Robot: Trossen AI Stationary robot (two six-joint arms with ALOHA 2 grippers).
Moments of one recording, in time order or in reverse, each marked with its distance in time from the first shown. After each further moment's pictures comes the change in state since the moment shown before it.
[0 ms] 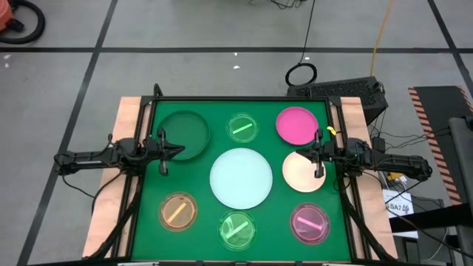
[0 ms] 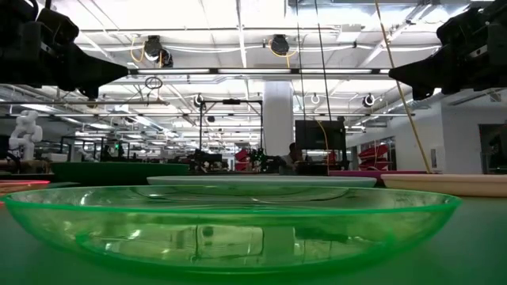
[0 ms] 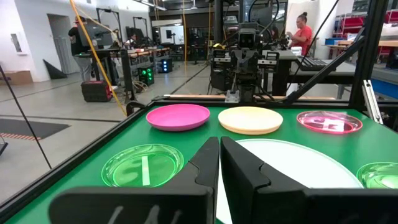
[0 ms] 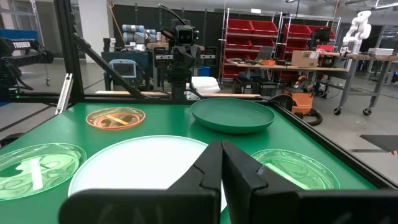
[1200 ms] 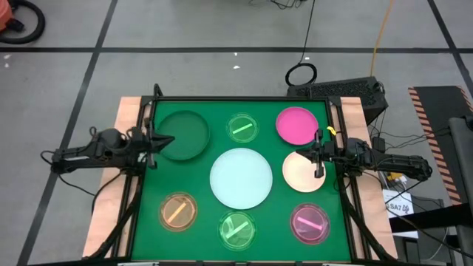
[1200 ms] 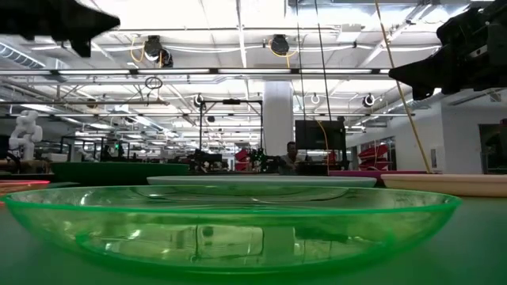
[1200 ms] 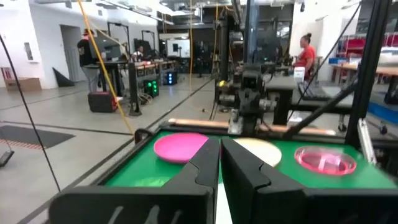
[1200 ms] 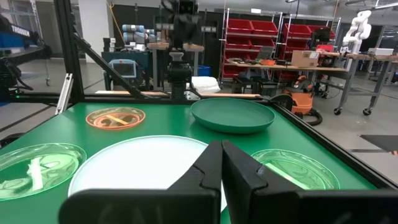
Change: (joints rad) left arm 0.001 0.092 0.314 -0.161 -0.029 -0.029; right arm 0.000 0.000 0.000 0.000 0.000 0.000
